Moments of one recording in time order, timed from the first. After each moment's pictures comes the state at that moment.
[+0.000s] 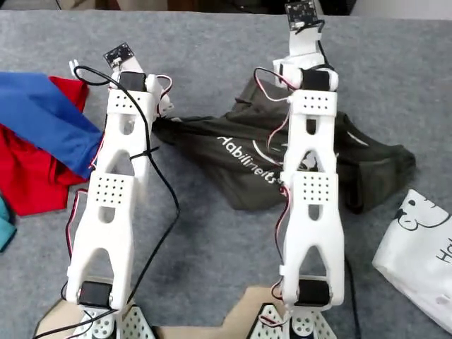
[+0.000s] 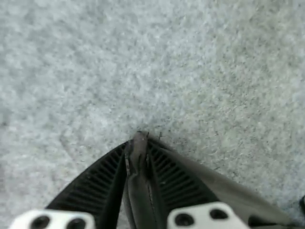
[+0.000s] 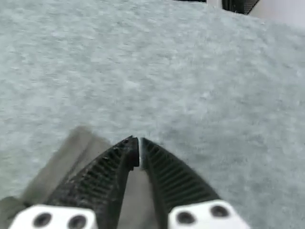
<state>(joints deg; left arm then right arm) 2.0 72.8 -84.1 90.6 28.0 -1.1 77.7 -92.1 66.2 2.1</state>
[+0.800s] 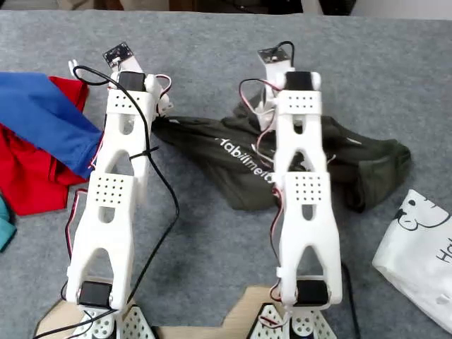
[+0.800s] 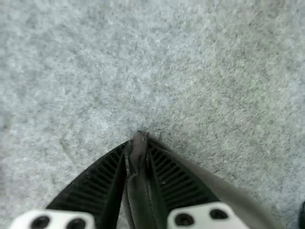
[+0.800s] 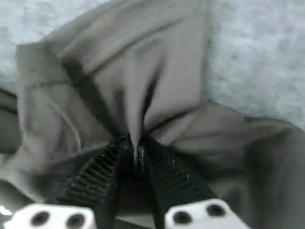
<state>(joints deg) 1.9 72.8 -84.1 90.1 28.0 -2.6 77.5 -87.3 101.1 3.5</state>
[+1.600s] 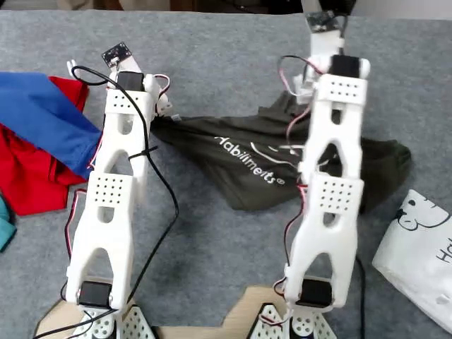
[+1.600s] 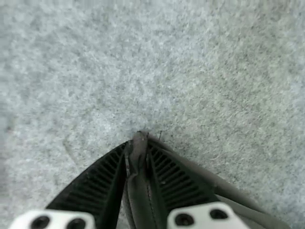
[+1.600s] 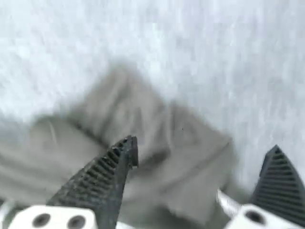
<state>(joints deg) 1.6 72.8 -84.1 90.1 28.0 3.5 57.3 -68.4 83.6 6.7</state>
